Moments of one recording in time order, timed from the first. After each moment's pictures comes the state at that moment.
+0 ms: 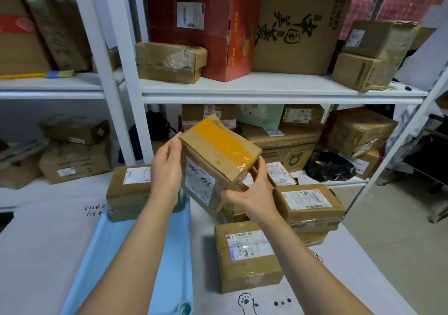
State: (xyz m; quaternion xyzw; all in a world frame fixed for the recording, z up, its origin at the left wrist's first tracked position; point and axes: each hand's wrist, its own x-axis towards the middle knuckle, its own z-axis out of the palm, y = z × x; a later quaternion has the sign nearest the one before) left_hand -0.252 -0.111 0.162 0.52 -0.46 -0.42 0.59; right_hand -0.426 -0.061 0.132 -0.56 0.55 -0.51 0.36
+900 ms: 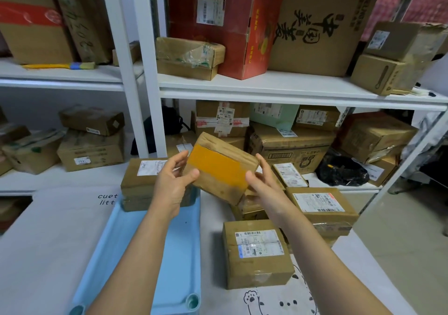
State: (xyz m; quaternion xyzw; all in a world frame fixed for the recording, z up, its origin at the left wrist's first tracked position) left_hand -0.223 -0.093 0.132 0.46 -0.43 -0.50 0.59; right_hand -0.427 -0.069 0.138 -0.51 0.51 -0.44 0.54
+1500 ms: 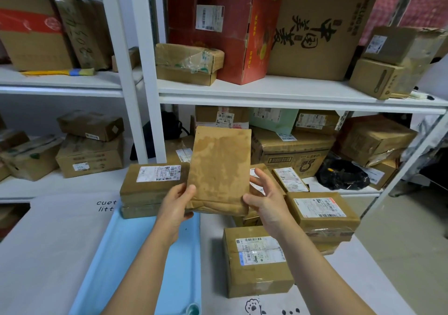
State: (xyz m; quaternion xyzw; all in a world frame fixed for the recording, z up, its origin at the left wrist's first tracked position) left_hand -0.223 -0.088 0.096 0.54 -0.38 -0.56 0.51; right_hand -0.421 -0.076 0.113 -0.40 0.50 -0.55 0.54
